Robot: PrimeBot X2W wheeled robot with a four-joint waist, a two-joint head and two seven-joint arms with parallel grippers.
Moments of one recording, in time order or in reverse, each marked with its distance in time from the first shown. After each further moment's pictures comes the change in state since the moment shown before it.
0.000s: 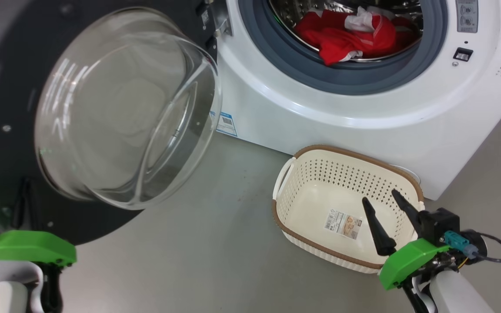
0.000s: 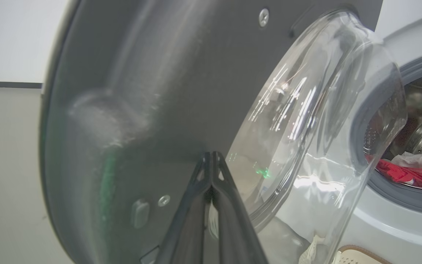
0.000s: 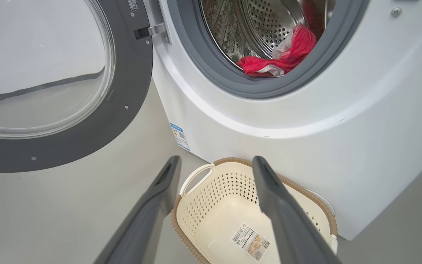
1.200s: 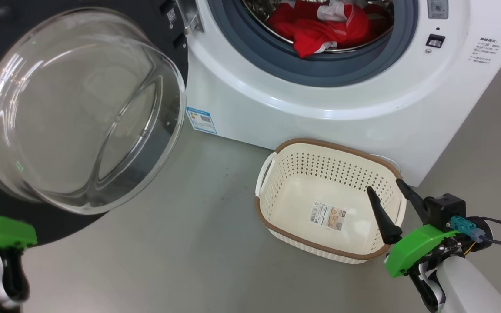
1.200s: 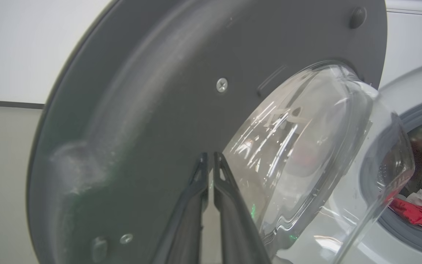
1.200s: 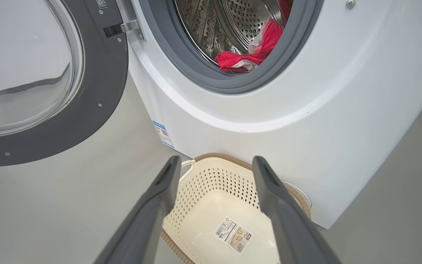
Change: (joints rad) left arm -0.095 0.053 0.090 0.089 -0.030 -0.018 -0.073; right arm -0.080 -0.070 0.079 0.058 0.090 0.000 0.000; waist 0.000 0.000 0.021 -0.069
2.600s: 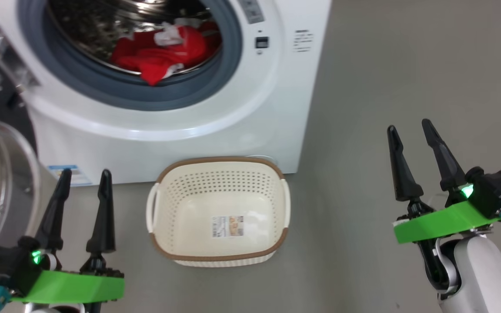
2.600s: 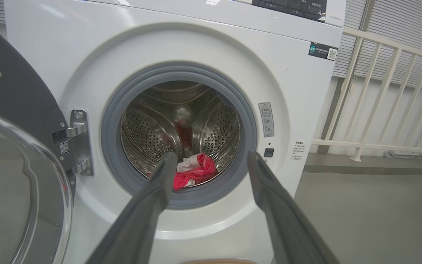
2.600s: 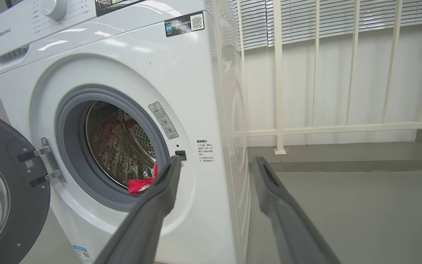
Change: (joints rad) left arm 0.264 -0.103 -0.167 -0.484 0.183 -0.147 -0.006; right arm 0.061 0.072 -0.154 -0.443 0.021 0.000 0.000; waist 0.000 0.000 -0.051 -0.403
